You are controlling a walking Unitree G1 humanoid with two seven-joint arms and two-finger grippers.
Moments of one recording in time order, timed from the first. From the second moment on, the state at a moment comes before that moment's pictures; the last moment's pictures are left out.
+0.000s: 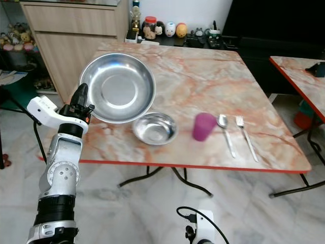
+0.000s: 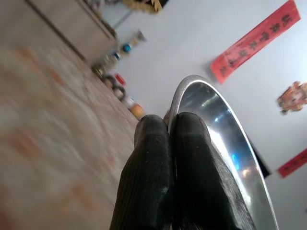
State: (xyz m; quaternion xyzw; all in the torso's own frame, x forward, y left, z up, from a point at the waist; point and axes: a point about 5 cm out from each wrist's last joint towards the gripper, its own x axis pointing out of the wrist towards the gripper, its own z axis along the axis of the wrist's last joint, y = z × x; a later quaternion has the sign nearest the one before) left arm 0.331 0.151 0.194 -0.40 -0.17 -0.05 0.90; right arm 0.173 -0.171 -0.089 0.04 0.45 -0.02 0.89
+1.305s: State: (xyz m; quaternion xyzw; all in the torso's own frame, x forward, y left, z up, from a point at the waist) left arm 0.332 0.144 0.198 -0.38 -0.17 -0.06 0.91; right arm 0.171 -0.172 -0.090 0.04 0.45 -0.03 0.89
